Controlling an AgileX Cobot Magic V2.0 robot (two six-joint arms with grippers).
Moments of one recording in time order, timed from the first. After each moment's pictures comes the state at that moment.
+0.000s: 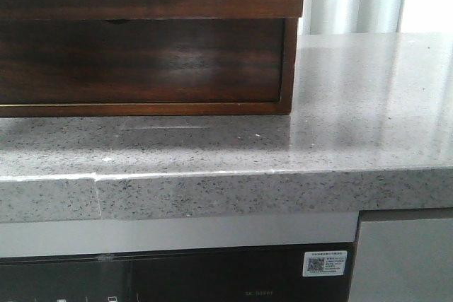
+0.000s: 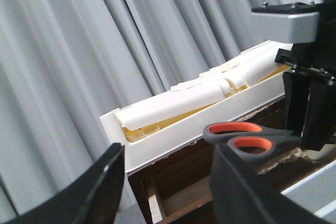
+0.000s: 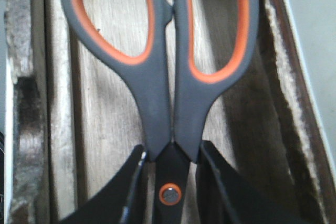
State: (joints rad) left arm -0.31 0.22 -0.32 0.32 -0.15 0.11; right arm 0.68 1.77 -1.84 0.20 0.96 -0.83
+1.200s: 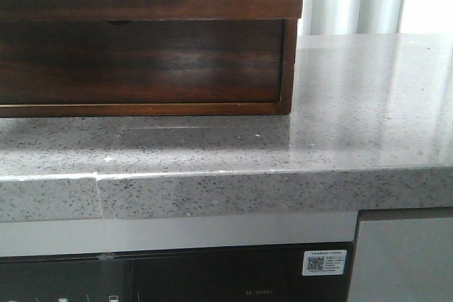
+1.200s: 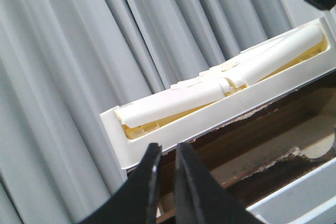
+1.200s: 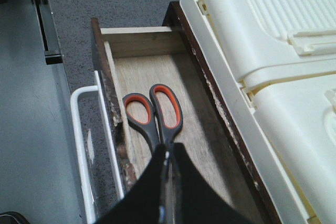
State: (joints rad) left arm -0.31 0.22 -0.32 0.29 -0.13 0.11; right arm 0.68 1.47 -1.84 0.29 1.00 -0.68
